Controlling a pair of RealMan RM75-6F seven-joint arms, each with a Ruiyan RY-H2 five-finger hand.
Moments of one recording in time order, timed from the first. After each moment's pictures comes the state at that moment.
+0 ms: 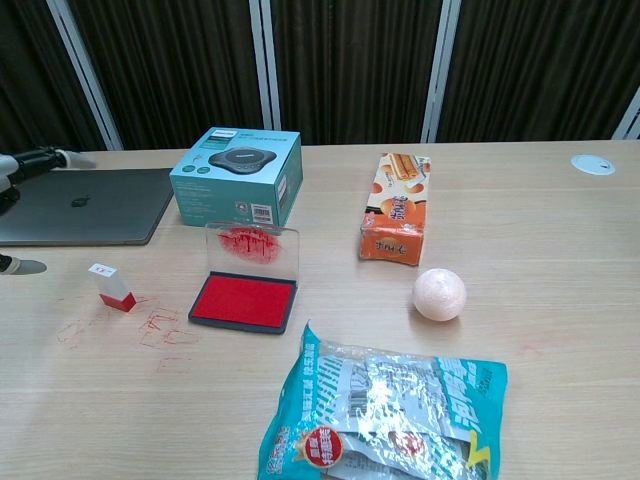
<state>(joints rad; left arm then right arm) -0.45 -1.49 -0.05 -1.13 1.59 1.21 0.01 0.06 -1.13 0.10 -1.59 -1.43 1.50 -0.21</state>
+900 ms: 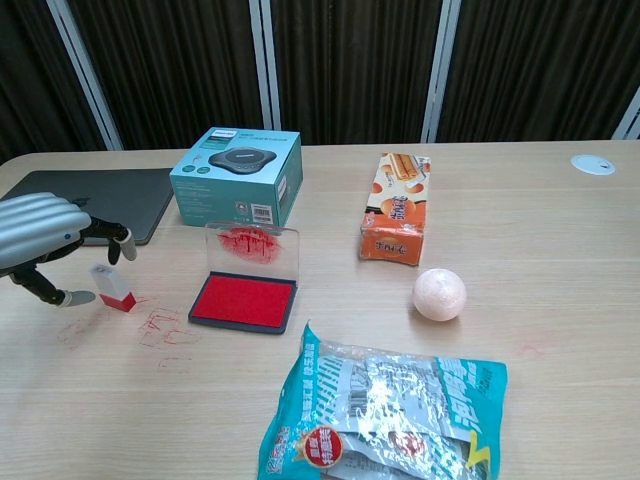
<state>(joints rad) -0.58 -1.64 0.08 -0.78 1.71 1.14 -0.18 0.07 -1.15 0.10 -1.56 -1.38 1.46 -0.23</state>
